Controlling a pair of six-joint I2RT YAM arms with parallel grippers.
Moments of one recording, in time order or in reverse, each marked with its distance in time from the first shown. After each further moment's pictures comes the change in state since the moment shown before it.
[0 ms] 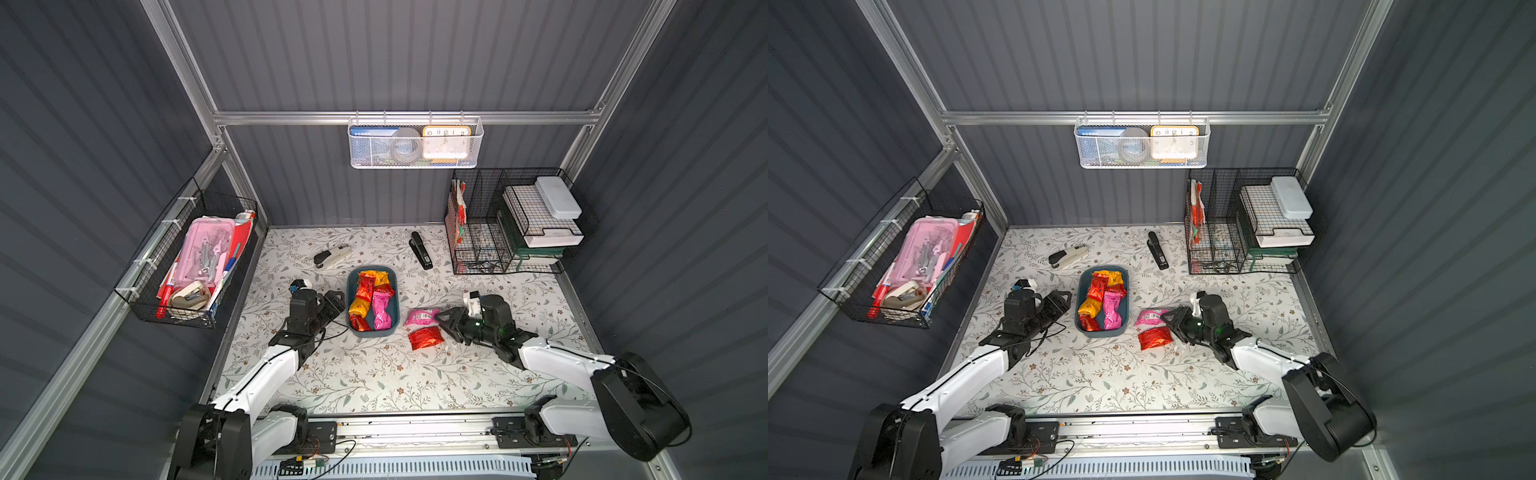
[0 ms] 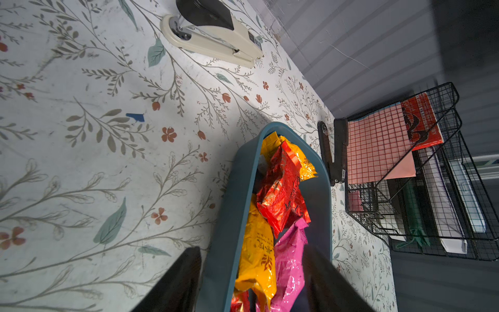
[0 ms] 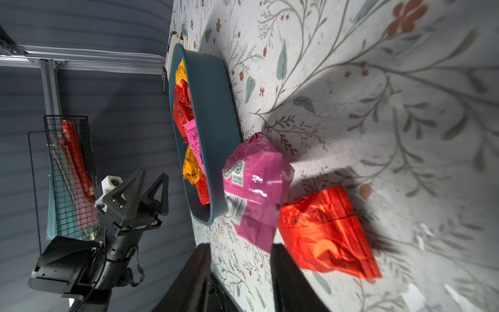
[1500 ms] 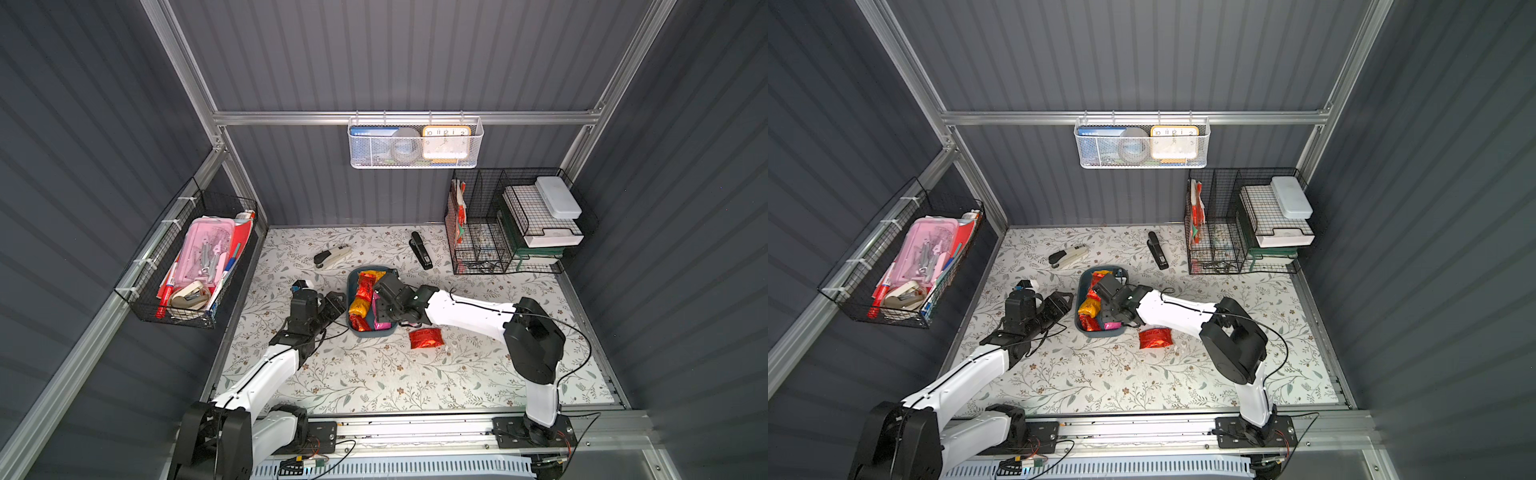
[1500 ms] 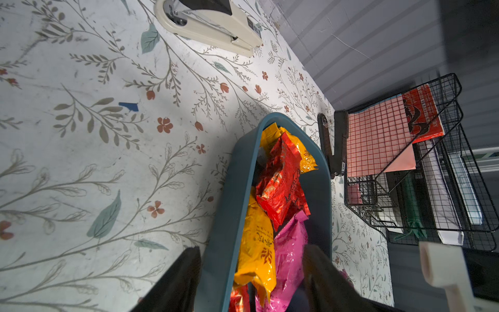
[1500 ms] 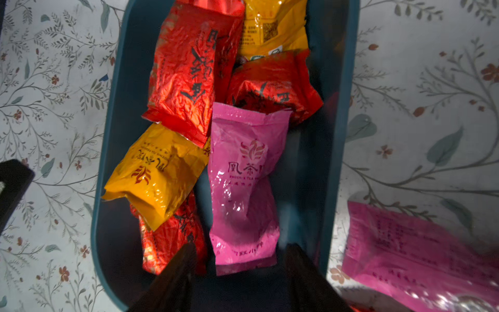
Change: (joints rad) left arm 0.000 0.012 -0.001 -0.007 0.029 -0.006; right arm 0.481 0.727 1.012 -0.690 0.587 -0.401
